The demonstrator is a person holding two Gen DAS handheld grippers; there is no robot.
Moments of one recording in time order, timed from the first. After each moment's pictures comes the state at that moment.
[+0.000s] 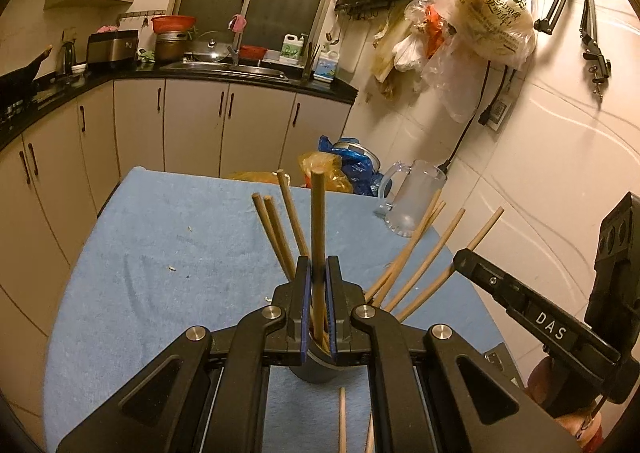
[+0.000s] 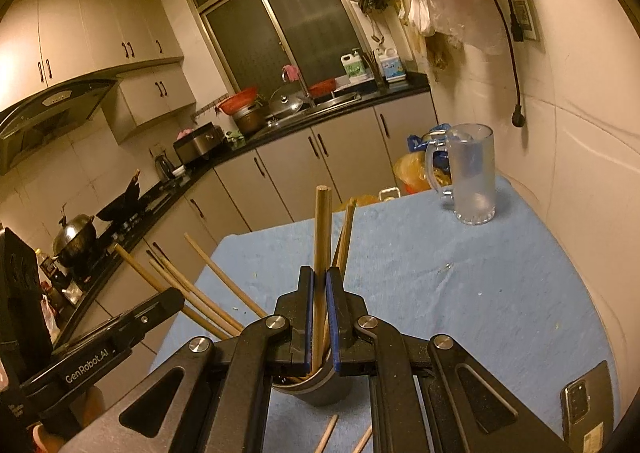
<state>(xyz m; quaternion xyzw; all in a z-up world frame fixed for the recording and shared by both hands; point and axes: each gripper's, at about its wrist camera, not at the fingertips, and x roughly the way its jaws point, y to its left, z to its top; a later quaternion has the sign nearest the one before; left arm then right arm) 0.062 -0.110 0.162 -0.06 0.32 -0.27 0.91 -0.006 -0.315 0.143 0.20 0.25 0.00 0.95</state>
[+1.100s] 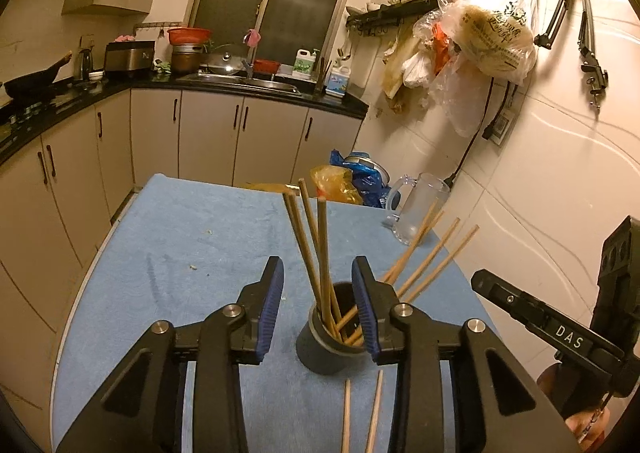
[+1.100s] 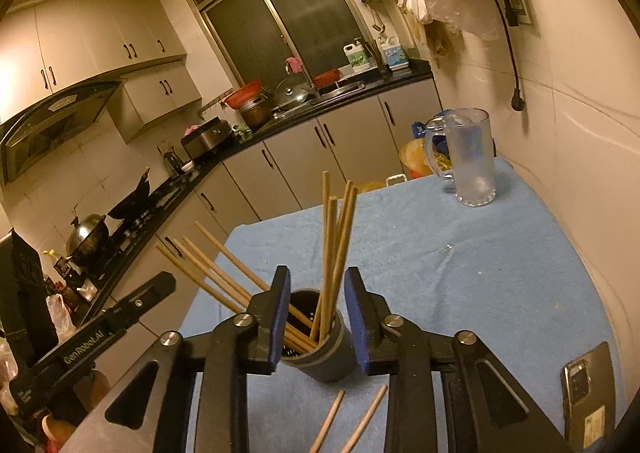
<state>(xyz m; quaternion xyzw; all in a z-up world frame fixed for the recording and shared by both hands) 0.030 -0.085 0.169 -0.07 0.29 -0.24 0.92 -0.037 -0.324 0.144 0.22 0.26 0.02 0.94</state>
